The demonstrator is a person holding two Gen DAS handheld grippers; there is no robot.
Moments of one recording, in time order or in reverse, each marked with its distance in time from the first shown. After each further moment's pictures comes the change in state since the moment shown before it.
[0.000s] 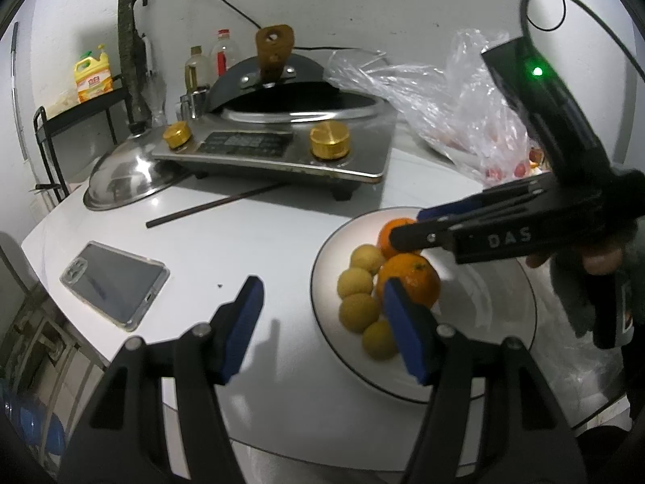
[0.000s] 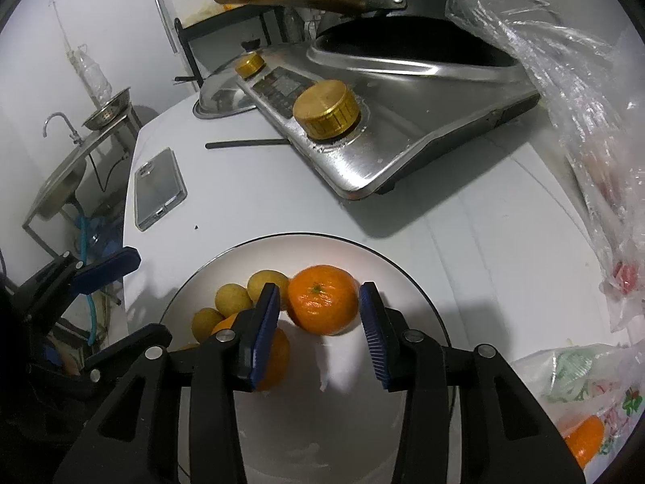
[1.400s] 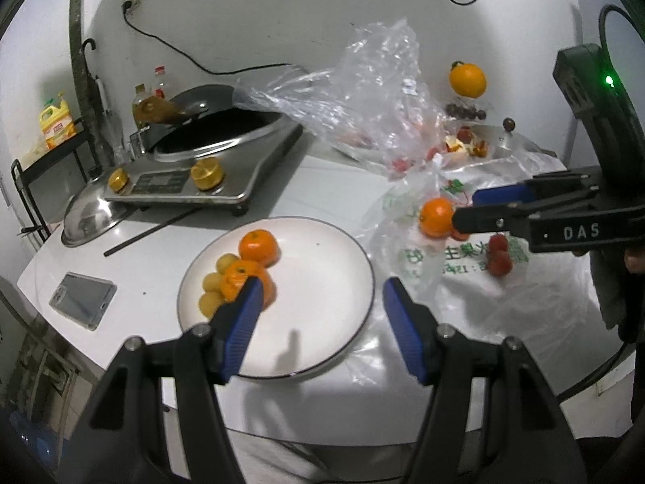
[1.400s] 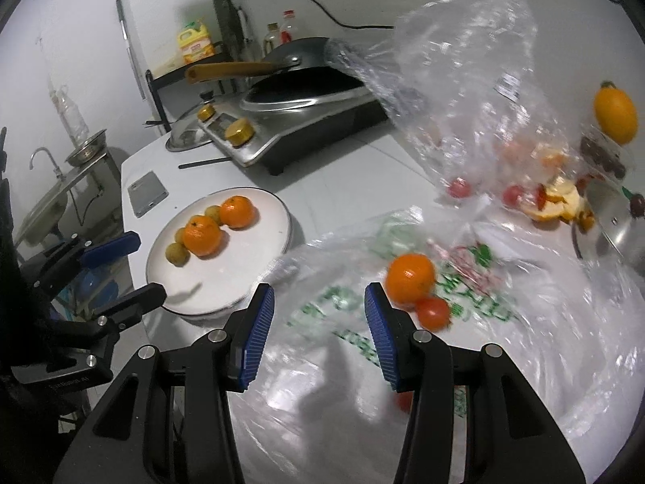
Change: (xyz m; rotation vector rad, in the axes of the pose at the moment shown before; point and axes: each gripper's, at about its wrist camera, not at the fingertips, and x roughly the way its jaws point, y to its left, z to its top) left arm -0.050 -0.129 0.007 0.137 0.000 -0.065; right arm -0.154 -0.058 -0.113 0.107 -0.154 -0.142
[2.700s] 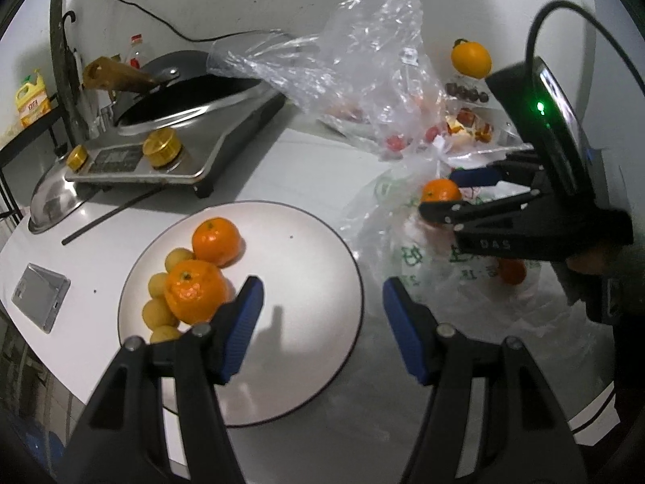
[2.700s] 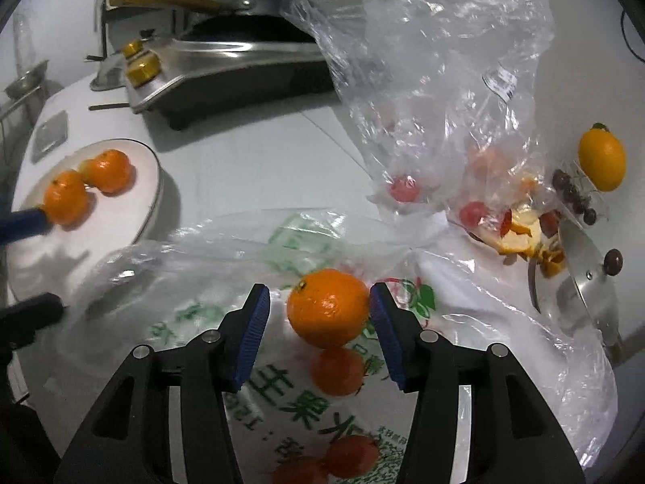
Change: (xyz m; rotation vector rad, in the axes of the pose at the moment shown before) left arm 0.059 0.000 0.008 -0.040 0.090 -0.068; right arm 0.081 -0.033 0.016 -0.169 0.107 -0.301
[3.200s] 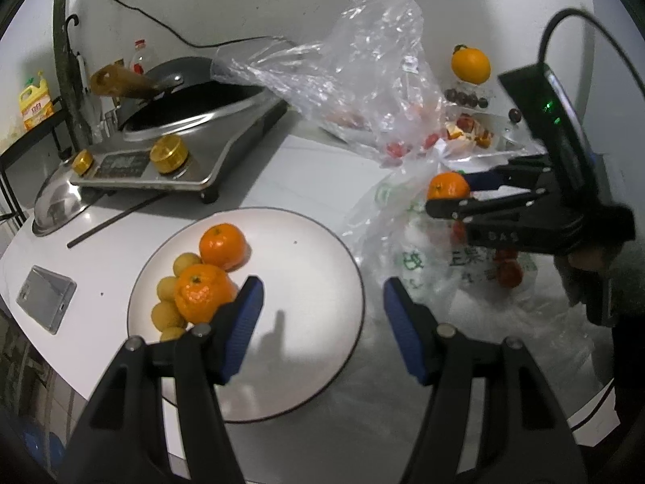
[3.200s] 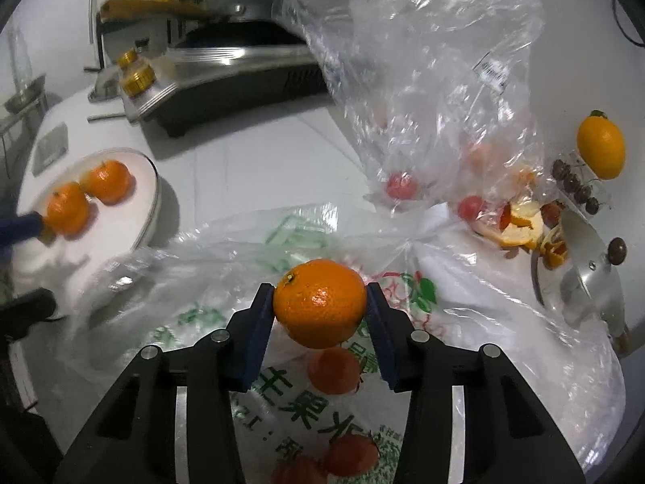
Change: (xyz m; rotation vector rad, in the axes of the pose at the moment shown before) left arm -0.011 -0.002 0.000 0.008 -0.022 0.004; right arm -0.011 -0.007 -0.002 0.044 -0.027 0.032
